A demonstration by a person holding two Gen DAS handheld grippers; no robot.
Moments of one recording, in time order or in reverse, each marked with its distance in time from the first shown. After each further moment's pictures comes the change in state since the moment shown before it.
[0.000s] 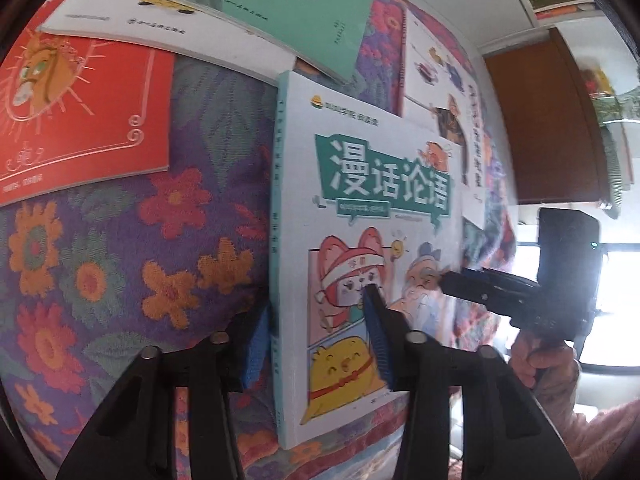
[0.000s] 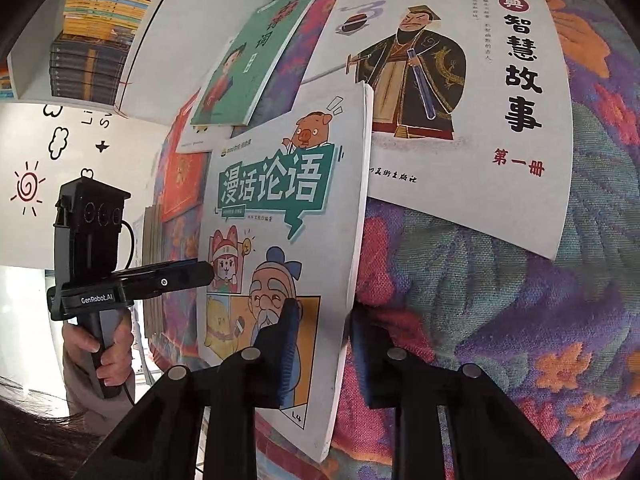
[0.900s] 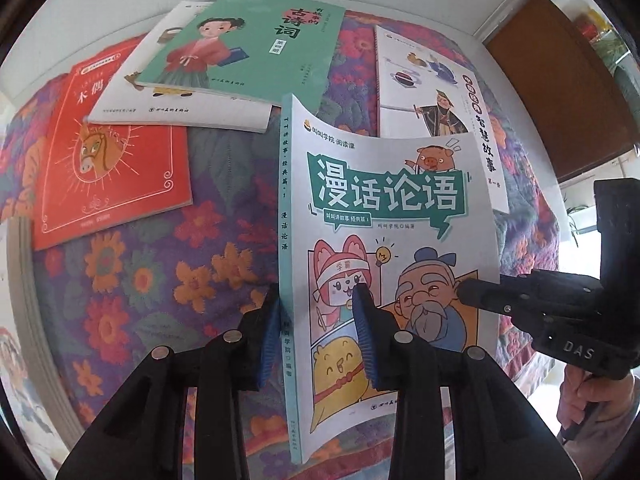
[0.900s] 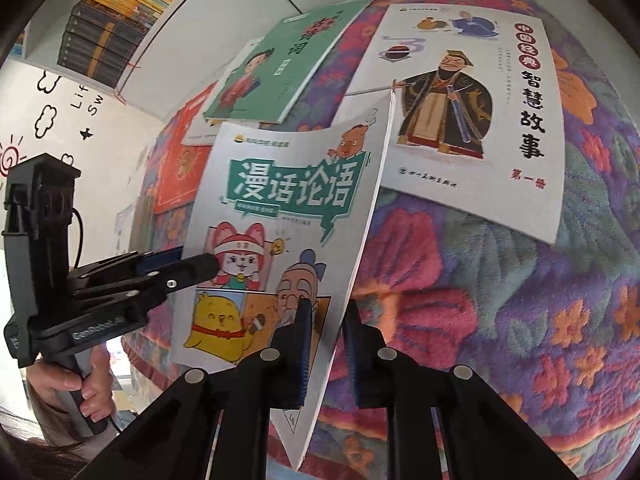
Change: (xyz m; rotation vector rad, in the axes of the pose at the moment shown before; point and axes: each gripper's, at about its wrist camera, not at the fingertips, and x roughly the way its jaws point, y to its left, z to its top) left arm -0.024 -0.051 -0.024 0.155 -0.149 0.286; right arm -0.004 0.050 -0.013 -0.084 -0.088 -0.141
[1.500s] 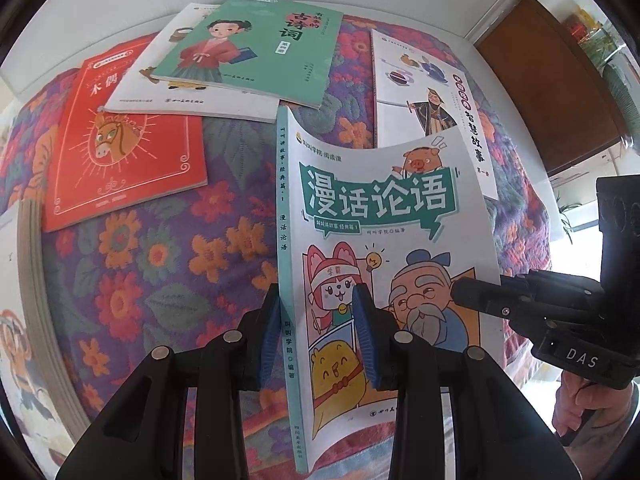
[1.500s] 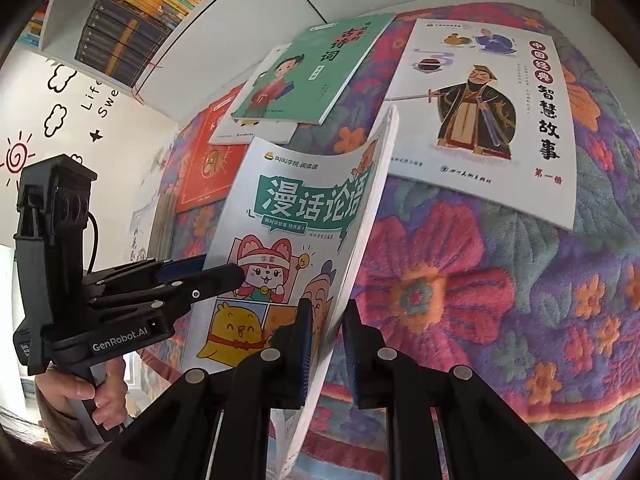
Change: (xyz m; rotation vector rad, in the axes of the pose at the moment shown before) left arm -0.018 0.005 -0.020 -0.002 -0.022 -0.019; right arm -0.006 0.033 -0.013 -0.016 -0.045 0.009
